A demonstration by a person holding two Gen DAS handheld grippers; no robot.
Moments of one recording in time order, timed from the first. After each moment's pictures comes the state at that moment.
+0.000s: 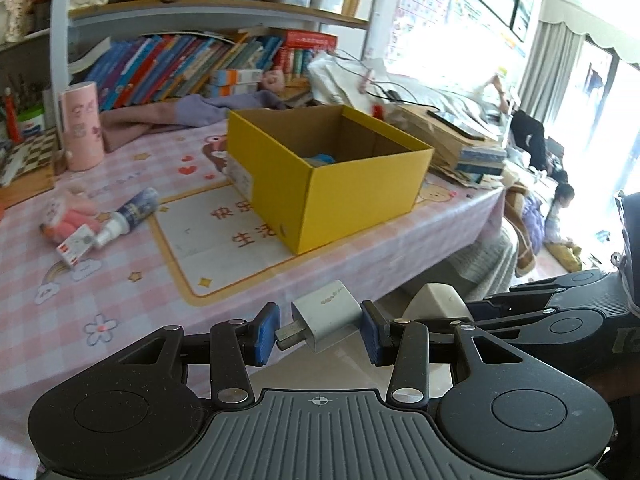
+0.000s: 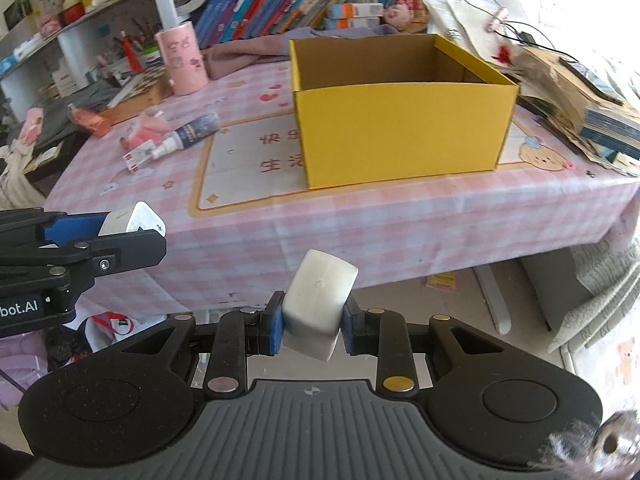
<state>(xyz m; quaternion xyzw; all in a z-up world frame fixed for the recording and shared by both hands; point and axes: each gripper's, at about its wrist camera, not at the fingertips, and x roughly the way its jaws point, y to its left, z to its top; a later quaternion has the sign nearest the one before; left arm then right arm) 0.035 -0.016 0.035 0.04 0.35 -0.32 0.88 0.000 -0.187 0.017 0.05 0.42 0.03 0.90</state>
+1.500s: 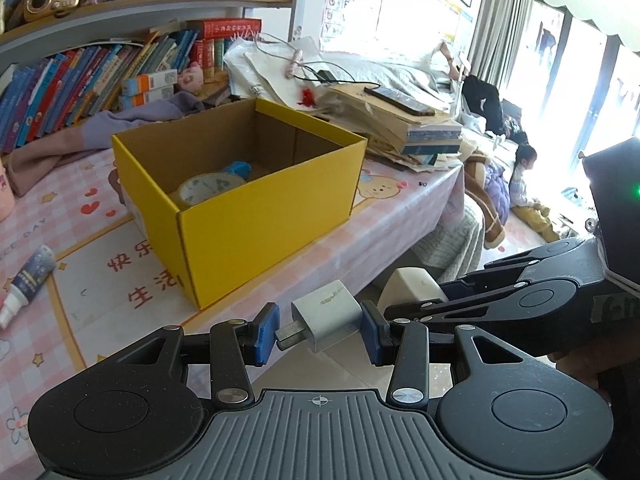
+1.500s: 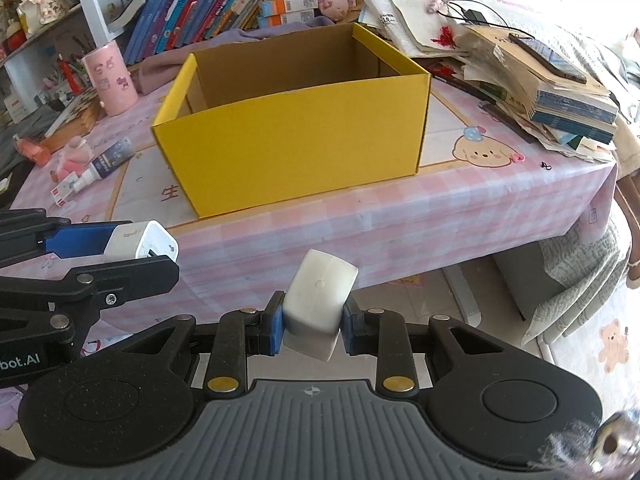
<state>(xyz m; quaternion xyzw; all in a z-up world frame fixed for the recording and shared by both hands) 0.073 -0.124 0.027 0.08 0.35 -0.39 0.85 0.040 -0.281 0.010 0.07 0.44 -0.01 0.90</state>
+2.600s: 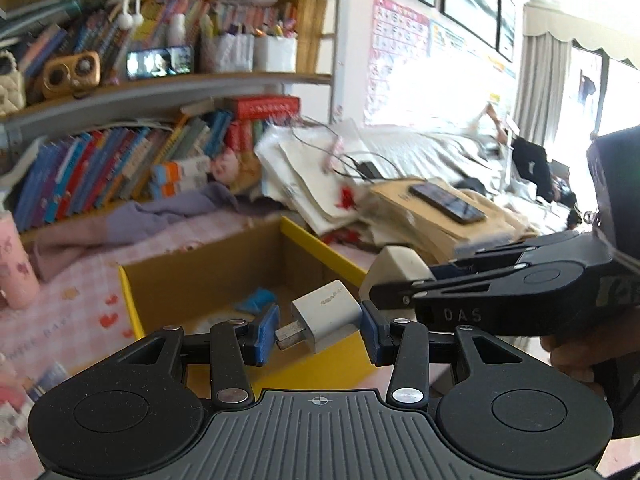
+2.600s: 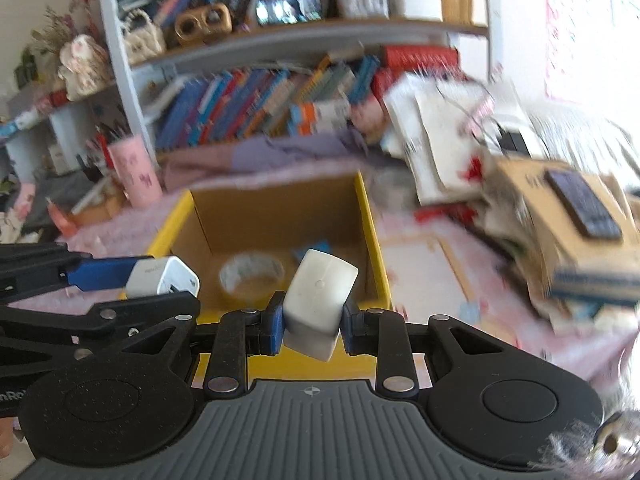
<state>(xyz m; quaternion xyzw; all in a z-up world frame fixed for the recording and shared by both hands) 0.126 -0.205 0.089 0.06 0.25 -0.31 0.91 0.137 -0.372 0.084 0.04 0.31 0.09 0.95</state>
